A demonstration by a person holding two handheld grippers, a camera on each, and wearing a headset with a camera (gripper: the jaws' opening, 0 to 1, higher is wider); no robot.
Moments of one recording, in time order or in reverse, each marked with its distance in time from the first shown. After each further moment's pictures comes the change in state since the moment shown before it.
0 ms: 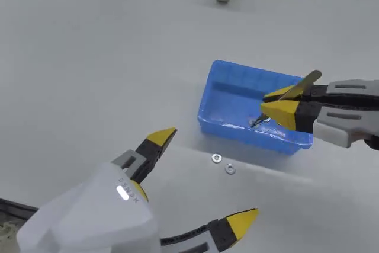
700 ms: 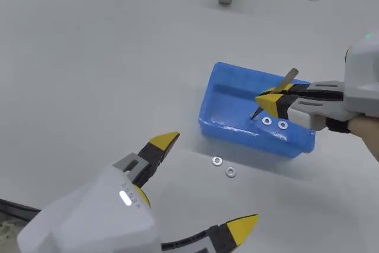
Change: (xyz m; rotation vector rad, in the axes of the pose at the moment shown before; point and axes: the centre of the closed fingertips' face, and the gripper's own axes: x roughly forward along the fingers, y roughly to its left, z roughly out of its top) left arm 0.001 -0.002 -0.002 0.005 0.011 -0.012; right arm 0.034 -0.047 -0.035 0.091 0.100 -0.127
